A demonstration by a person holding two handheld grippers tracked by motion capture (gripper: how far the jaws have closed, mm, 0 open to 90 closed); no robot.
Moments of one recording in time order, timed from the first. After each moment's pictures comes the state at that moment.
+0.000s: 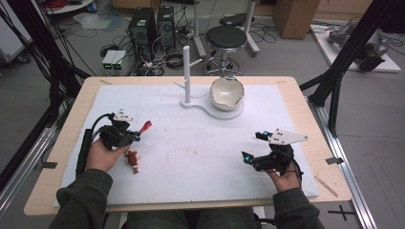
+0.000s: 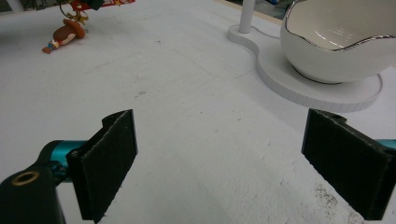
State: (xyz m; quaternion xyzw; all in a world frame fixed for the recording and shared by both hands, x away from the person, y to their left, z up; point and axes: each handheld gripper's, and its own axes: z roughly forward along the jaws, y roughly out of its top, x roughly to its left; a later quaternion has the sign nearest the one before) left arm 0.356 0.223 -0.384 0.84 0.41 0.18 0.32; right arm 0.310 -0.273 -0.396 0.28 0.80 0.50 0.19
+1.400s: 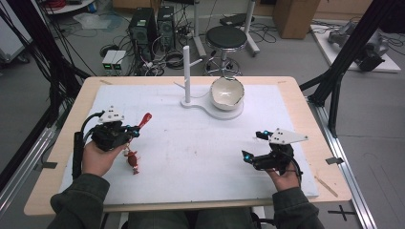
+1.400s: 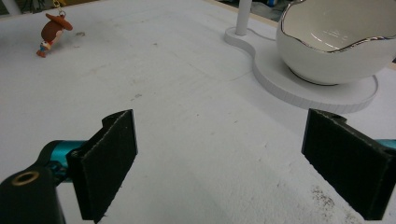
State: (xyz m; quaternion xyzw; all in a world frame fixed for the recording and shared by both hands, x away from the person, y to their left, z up) left arm 0.328 0.223 -0.351 0.80 0.38 0.20 0.41; right arm 0.311 -0.273 -0.397 0.28 0.80 0.50 0.19
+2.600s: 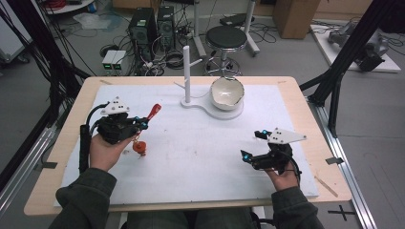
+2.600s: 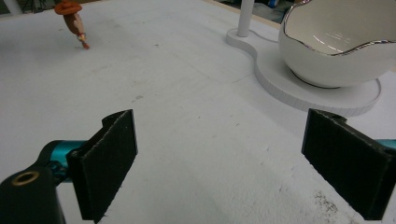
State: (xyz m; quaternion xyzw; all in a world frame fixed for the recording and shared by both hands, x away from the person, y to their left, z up) left arm 0.333 0.199 -0.323 0.79 0.35 0.20 0.46; right arm 0.312 -0.270 -0.397 0.28 0.80 0.50 0.19
